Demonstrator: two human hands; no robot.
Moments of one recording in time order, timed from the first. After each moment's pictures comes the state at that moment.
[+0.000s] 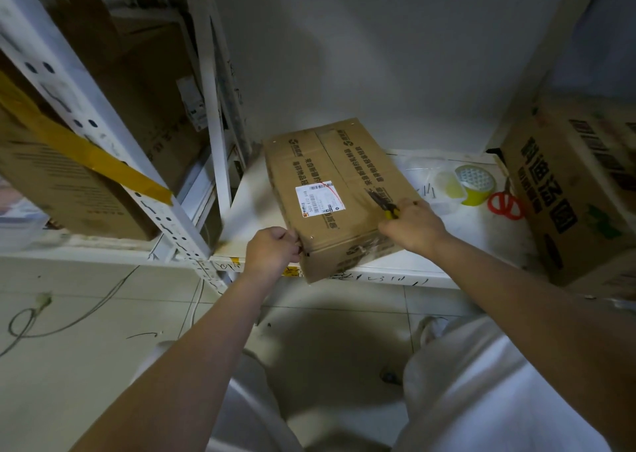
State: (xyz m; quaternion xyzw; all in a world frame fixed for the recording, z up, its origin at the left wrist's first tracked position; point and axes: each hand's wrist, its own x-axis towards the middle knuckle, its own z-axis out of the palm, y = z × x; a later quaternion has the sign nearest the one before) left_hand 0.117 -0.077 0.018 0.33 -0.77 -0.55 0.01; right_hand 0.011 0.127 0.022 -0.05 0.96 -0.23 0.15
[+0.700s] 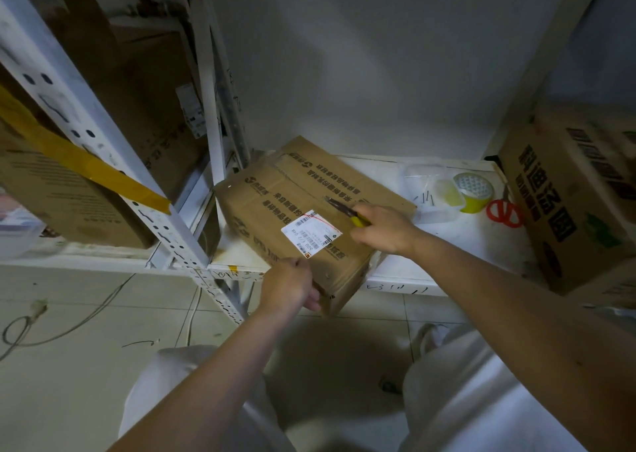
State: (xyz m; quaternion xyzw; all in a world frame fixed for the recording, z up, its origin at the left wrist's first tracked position) left_hand 0.136 -0.042 0.018 0.34 -0.79 -0.50 -0.07; right_hand 0.008 0.098 0.032 -0.23 0.91 -0.27 0.20
